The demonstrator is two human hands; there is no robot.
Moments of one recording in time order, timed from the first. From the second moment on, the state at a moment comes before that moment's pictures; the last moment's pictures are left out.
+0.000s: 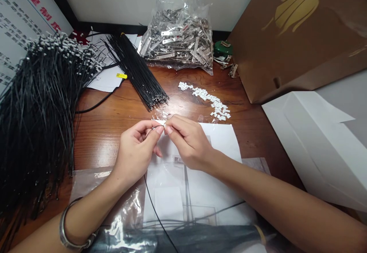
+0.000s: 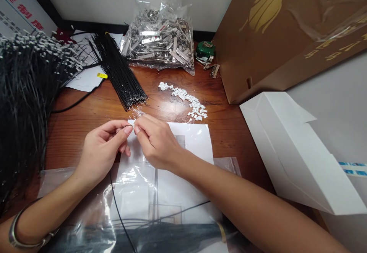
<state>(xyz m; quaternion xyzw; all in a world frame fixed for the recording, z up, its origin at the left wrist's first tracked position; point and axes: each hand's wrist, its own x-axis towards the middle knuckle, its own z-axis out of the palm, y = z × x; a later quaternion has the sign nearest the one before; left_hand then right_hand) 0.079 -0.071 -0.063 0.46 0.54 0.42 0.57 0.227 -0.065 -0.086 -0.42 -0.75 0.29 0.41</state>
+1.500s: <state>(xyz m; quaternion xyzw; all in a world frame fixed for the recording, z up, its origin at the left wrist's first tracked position) 0.068 -0.071 -0.075 0.45 0.40 0.44 0.66 0.226 -0.056 -0.095 -0.35 -0.77 0.03 0.53</state>
